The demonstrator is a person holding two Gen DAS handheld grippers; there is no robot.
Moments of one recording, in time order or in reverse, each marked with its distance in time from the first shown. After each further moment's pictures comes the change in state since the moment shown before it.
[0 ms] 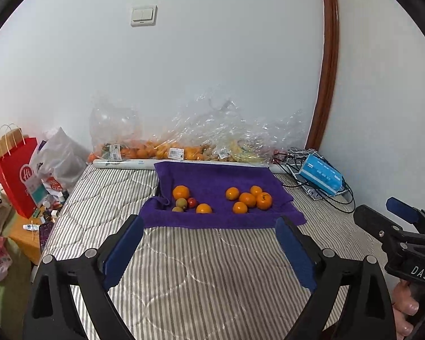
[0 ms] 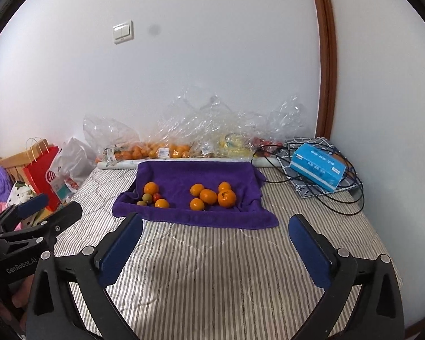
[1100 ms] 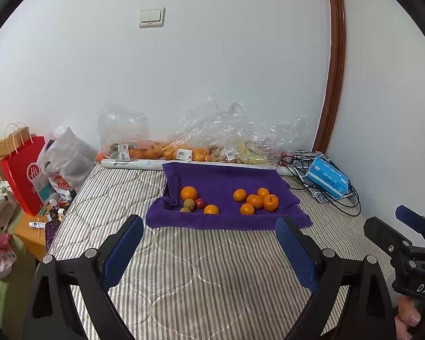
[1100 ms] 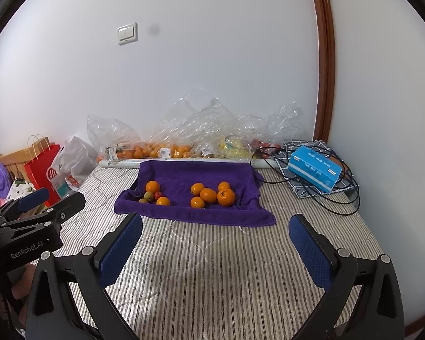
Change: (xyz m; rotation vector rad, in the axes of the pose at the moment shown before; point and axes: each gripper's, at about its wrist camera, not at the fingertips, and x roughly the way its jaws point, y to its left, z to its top) left arm -0.002 0.002 0.001 -0.009 -0.001 0.036; right arm -0.011 0.005 -0.006 -0.012 -0.009 -0.001
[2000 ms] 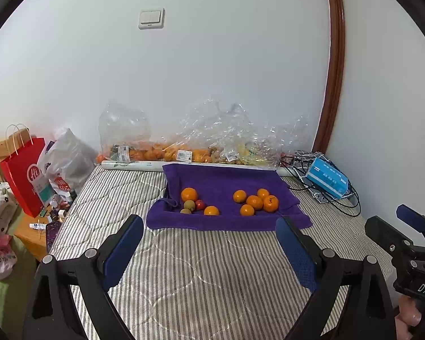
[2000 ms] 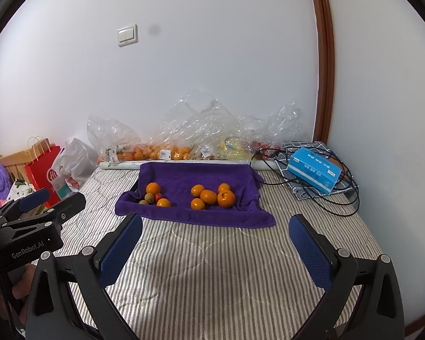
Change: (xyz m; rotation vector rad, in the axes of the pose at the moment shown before) left arm 0.001 0.002 0.002 0.003 -0.004 -0.001; right arm -0.001 -0.001 0.003 -0.002 -0.004 0.001
